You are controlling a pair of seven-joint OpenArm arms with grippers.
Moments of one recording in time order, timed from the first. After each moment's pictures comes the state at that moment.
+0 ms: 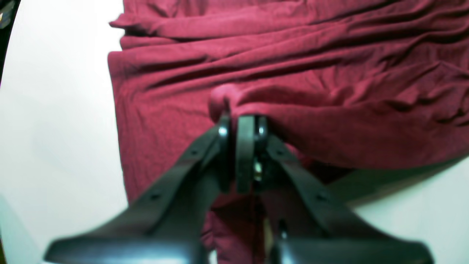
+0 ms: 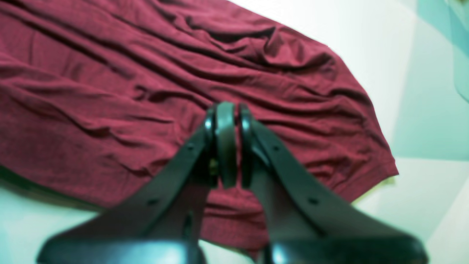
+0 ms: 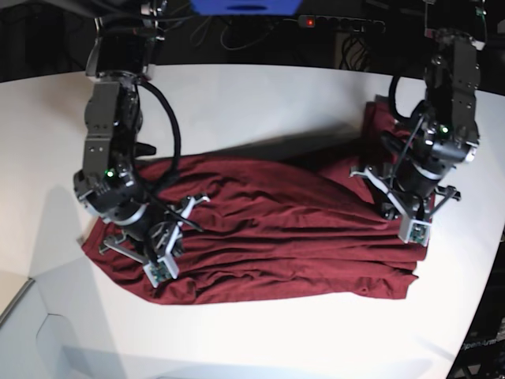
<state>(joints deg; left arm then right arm) 3.9 -25.1 2.2 114.1 -19.7 -0.2 54.4 9.4 -2.0 3.8 104.4 -0.4 30.7 -57.4</state>
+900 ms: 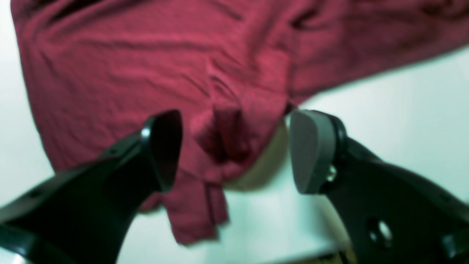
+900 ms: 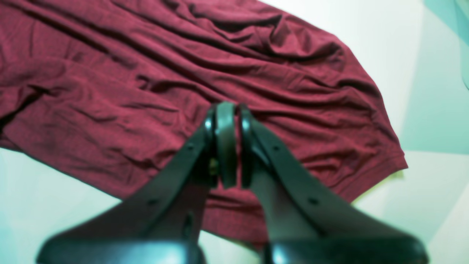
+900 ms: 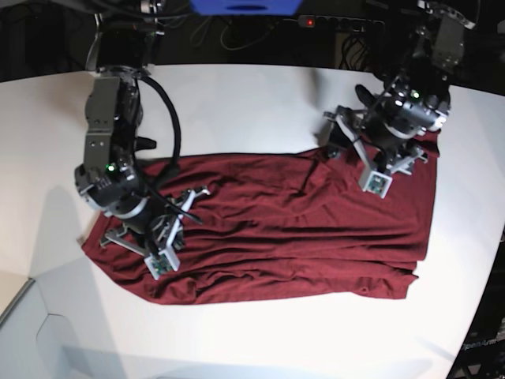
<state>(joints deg) 13.0 -25.6 11.3 114.6 -19.2 0.1 53.8 7.7 -1.9 3.8 104.4 -0.4 30.7 -57.3</state>
